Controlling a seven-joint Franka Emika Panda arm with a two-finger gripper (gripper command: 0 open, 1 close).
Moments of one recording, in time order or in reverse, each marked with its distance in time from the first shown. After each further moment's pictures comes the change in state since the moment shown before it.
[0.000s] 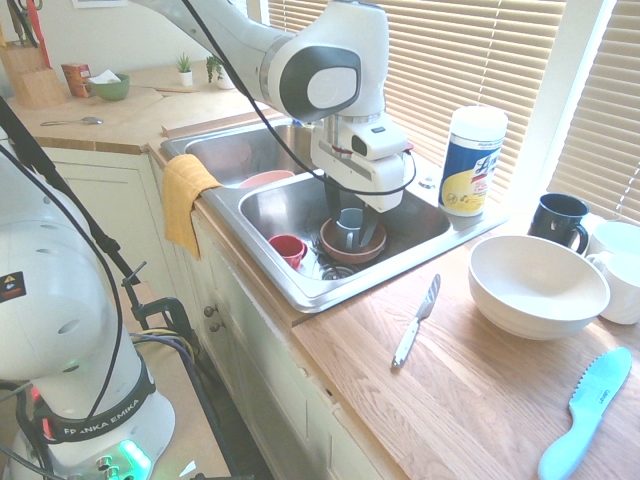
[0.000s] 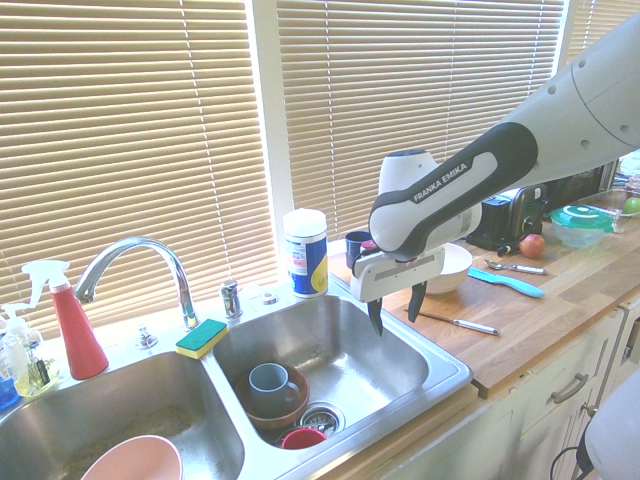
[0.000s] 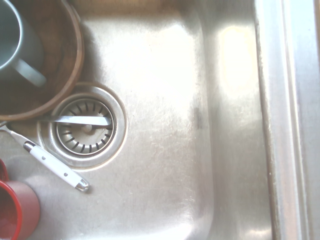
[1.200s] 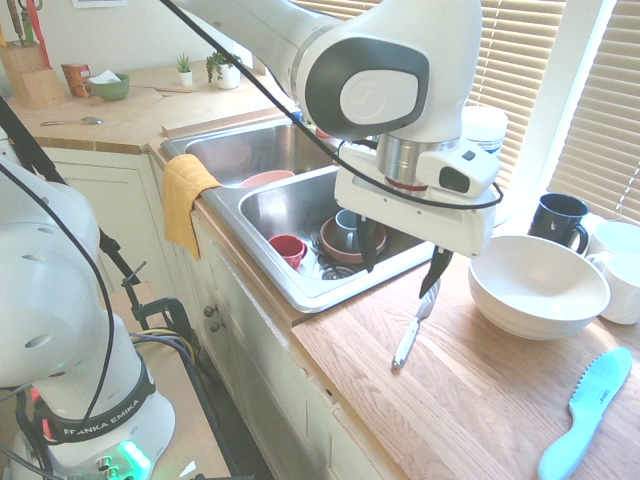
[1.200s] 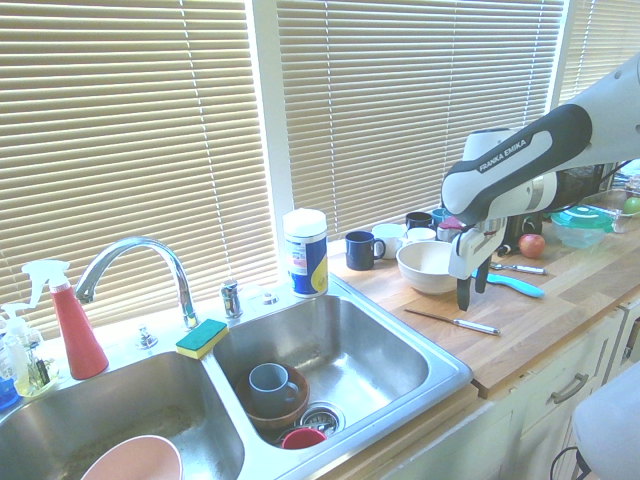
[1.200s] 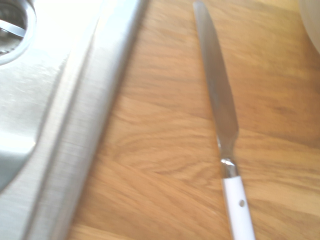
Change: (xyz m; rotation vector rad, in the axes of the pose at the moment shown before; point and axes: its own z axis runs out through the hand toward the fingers) arm 0.101 0.148 -0.013 -0.046 -0.005 -0.317
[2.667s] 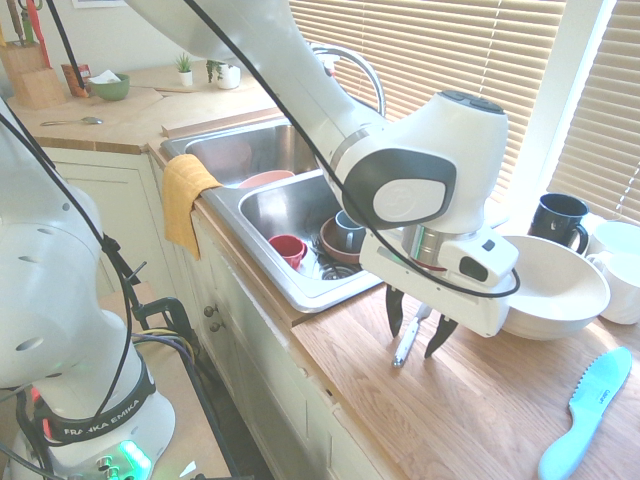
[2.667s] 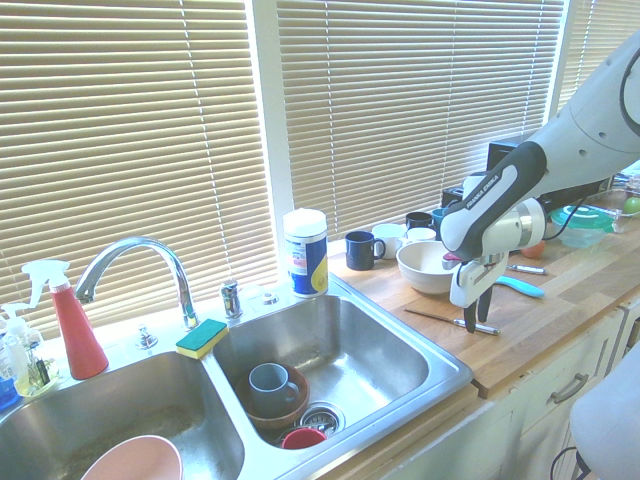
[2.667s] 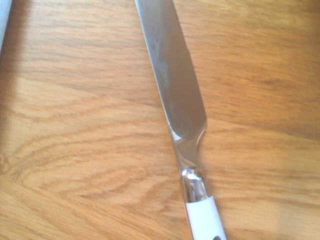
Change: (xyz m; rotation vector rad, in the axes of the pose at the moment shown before) arm 0.026 0.016 0.077 -0.020 -0.044 0.051
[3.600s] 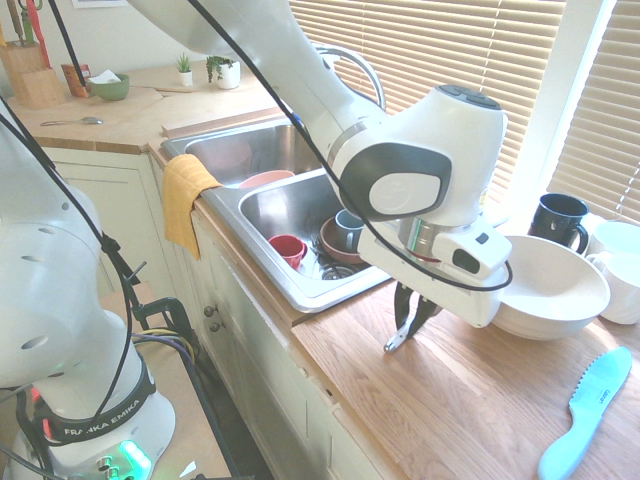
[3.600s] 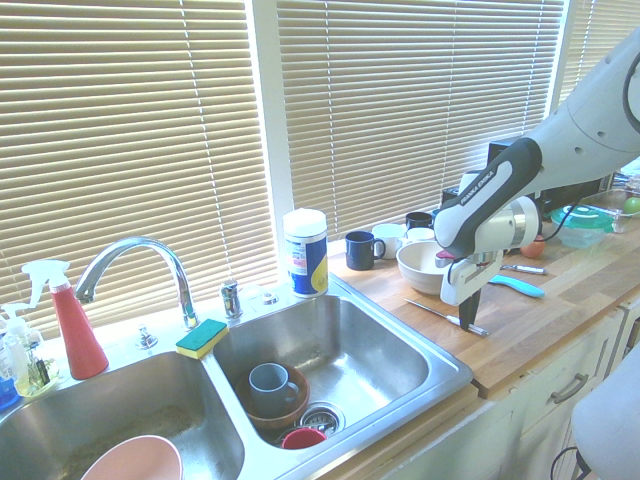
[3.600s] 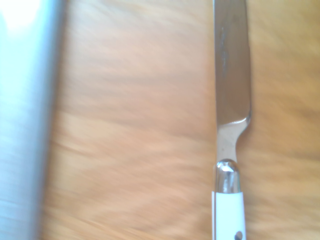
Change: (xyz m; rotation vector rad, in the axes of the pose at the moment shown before) arm -0.007 -0.028 -0.014 0.052 0.000 0.022
